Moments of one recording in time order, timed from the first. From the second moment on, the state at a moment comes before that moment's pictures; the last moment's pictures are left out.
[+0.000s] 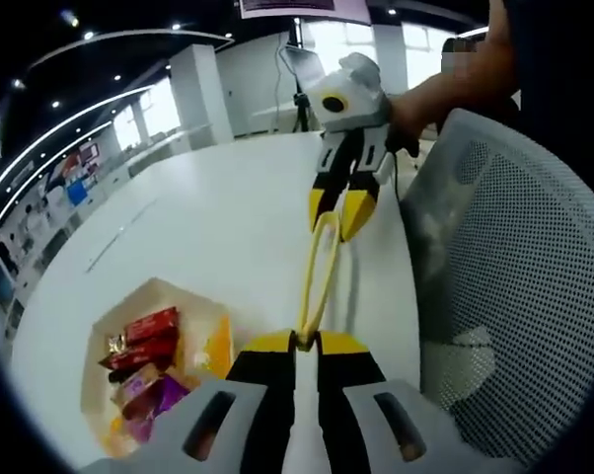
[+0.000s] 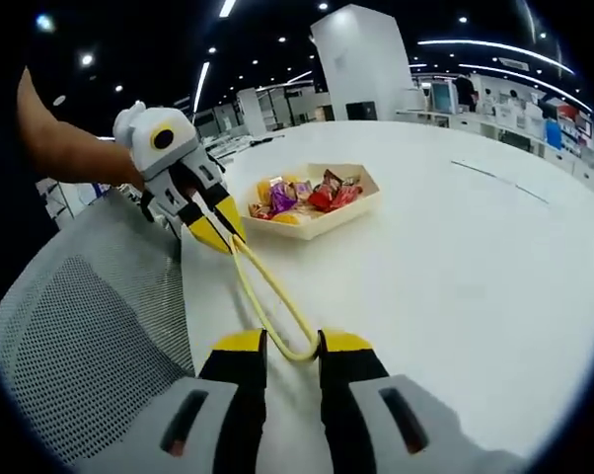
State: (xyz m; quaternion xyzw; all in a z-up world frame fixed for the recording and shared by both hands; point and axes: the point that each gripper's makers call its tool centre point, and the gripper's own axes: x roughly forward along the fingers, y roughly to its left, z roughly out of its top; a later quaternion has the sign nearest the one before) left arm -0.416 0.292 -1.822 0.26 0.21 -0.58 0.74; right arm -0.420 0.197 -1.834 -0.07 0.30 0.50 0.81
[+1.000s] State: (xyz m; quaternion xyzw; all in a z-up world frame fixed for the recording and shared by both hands) left arm -0.413 0.291 -1.848 0.27 0.23 -0.58 0.73; right arm -0.414 0.194 -1.848 -0.08 0.32 0.49 0.81
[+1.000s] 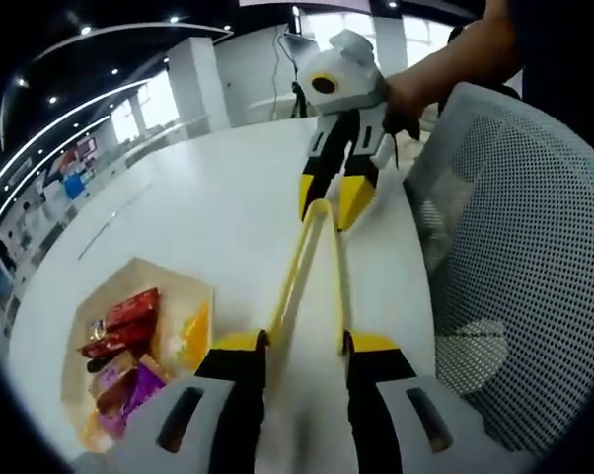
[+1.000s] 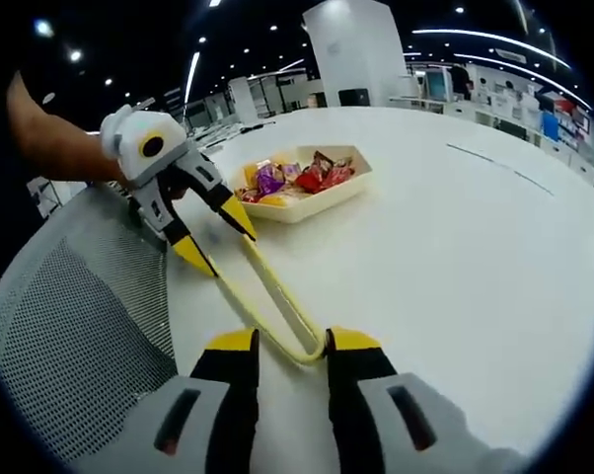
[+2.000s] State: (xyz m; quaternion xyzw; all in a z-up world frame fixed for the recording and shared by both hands) left arm -0.386 0.322 -1.774 0.13 0.19 -0.50 0.83; right arm -0.396 0.164 -1.810 -0.08 0.26 0.42 0.86
